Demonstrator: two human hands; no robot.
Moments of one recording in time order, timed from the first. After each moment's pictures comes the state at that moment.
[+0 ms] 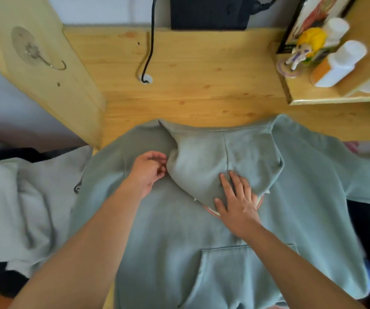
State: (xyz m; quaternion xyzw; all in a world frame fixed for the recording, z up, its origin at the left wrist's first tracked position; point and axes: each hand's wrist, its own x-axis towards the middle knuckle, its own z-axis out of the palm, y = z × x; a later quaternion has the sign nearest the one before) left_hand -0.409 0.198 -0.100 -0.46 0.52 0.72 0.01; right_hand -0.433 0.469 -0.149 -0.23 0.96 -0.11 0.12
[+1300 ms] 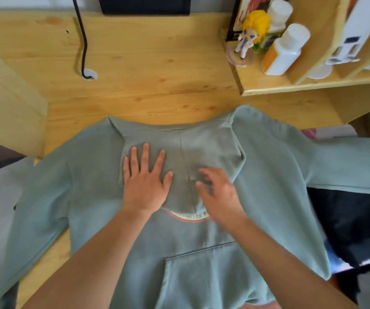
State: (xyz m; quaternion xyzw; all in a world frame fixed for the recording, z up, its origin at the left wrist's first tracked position) left_hand -0.422 0.286 -0.162 -0.16 0.99 0.05 0.03; right_hand -0.469 0.492 -0.114 -0.16 0.92 -0.34 0.14
